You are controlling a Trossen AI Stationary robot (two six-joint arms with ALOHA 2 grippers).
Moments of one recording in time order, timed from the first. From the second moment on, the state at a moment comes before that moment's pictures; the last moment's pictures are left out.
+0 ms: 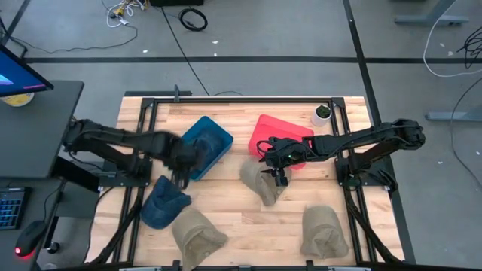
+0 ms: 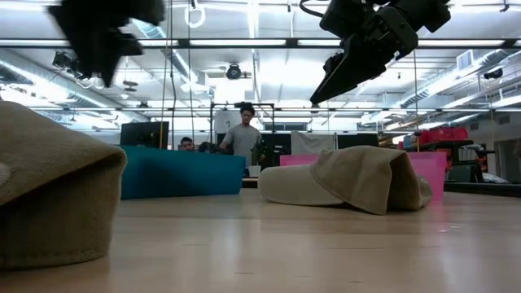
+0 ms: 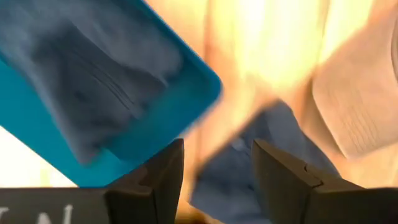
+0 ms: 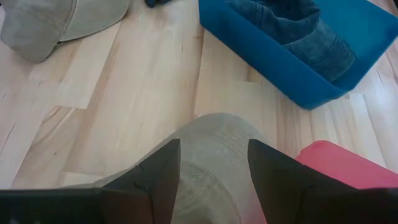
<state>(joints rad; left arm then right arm) -0.18 1.34 1.18 -1.26 -0.05 -0.24 0.05 1.38 0.86 -0.21 -0.01 -0.11</state>
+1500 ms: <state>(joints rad) -0.70 1.31 1.06 -1.21 -0.19 -0.80 0.05 1.38 0.86 -0.19 -0.01 -0.11</state>
